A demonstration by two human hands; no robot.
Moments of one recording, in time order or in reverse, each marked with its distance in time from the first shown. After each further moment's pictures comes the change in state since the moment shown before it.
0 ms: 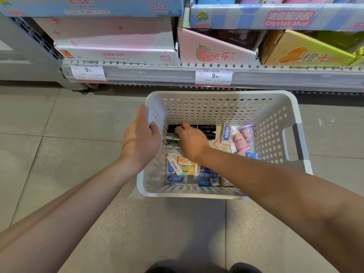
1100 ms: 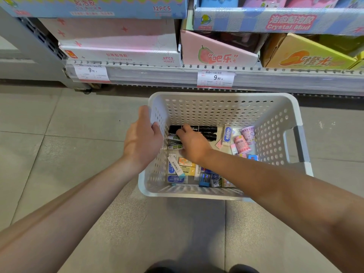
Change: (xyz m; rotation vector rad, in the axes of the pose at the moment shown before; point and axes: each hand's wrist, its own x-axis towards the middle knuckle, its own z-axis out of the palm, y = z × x) left_hand 0.000 0.000 0.000 0.010 0.004 0.011; right_hand -0.005 0.004 0.000 0.033 -0.058 -0.066
